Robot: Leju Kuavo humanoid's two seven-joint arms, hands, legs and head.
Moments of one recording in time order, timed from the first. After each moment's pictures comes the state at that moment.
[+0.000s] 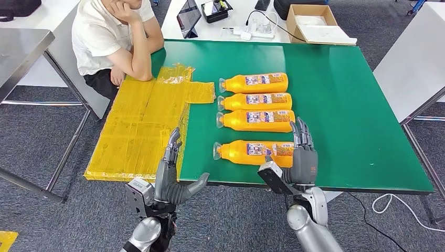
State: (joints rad) left arm -0.07 -0.19 -0.50 -1.29 -0.03 0.17 -0.58; right arm -0.27 -0.02 0.34 -1.06 0.90 -0.60 -0.33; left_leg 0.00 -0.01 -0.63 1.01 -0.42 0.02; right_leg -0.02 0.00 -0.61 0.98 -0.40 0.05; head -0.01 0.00
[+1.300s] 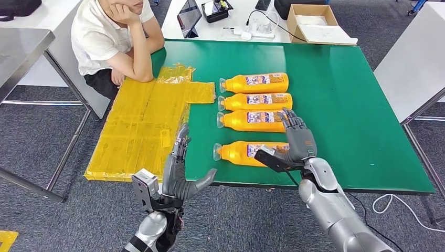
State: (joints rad) left arm -0.11 -0.23 -0.51 -1.26 0.00 0.13 -0.56; right arm -0.53 -0.12 0.49 -0.77 1.04 -0.41 -0.25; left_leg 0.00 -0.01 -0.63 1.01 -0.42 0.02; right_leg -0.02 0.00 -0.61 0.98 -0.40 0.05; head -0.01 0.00
